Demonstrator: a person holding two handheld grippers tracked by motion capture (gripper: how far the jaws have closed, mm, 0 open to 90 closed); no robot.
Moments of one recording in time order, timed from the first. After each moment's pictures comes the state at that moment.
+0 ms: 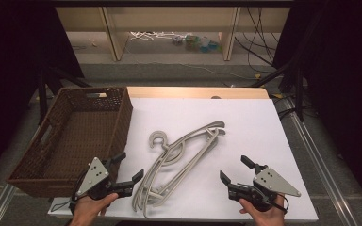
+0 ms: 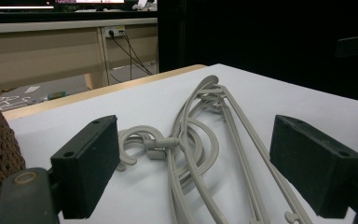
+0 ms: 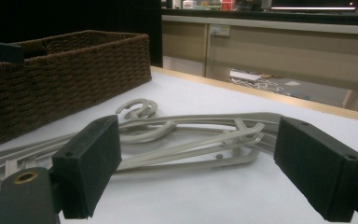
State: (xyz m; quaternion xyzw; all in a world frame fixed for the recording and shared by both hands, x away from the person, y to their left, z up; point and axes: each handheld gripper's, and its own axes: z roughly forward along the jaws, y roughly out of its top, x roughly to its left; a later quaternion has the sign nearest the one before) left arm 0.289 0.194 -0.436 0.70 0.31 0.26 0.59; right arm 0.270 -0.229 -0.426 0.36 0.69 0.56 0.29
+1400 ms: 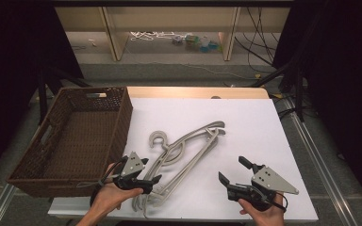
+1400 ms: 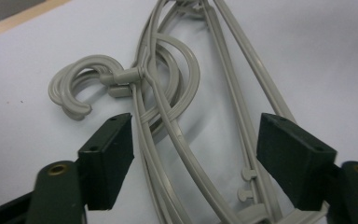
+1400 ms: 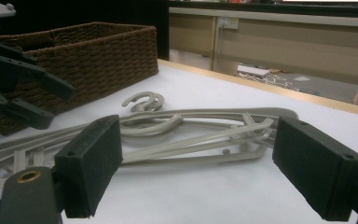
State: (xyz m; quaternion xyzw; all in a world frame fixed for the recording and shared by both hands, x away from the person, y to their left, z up) left arm 0.322 0.139 -0.443 0.84 0.29 0.19 0.41; right arm 0.272 -0.229 -0.427 0.35 0.70 0.55 0.28
